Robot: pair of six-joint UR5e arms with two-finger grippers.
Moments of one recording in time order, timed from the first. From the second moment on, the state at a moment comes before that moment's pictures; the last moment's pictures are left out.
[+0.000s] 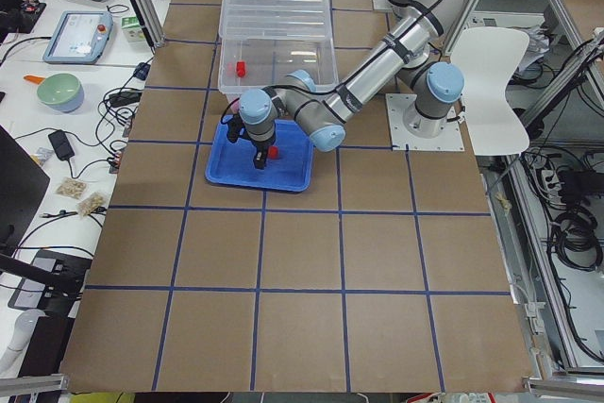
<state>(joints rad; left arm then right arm) -0.97 -1.98 -1.80 -1.05 1.43 0.83 1.33 -1.43 1.43 -1.55 -1.69 -0.17</state>
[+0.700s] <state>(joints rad) -1.00 -2.02 -1.82 -1.00 1.43 0.83 1.32 -1.44 1.44 -1.52 -1.70 -0.18</state>
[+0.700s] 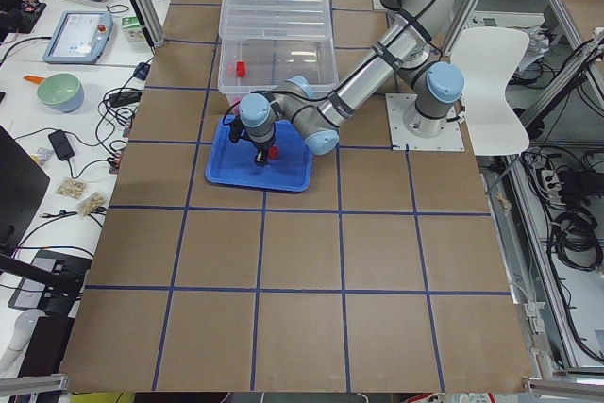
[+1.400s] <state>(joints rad) -1.01 -1.93 -1.62 -1.27 1.46 0.81 1.33 -1.47 1.44 -1.48 -1.64 -0.16</state>
